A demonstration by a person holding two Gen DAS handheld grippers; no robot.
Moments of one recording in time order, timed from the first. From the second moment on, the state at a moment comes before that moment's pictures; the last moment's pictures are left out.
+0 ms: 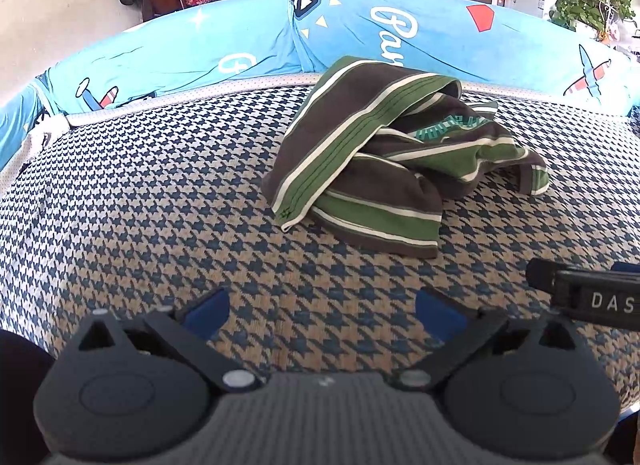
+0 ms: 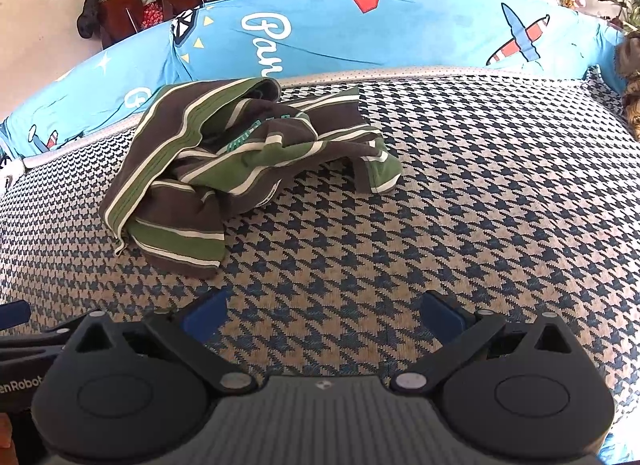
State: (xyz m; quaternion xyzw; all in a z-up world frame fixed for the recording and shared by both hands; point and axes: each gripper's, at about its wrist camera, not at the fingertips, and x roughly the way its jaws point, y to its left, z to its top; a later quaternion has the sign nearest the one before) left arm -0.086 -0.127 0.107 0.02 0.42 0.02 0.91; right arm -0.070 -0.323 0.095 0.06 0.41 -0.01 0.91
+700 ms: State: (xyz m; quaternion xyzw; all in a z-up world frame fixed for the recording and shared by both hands) left arm -0.085 -0.128 0.111 0.02 0.41 0.02 0.91; right arm -0.070 -0.327 0.100 0.08 0.42 -0.02 0.90
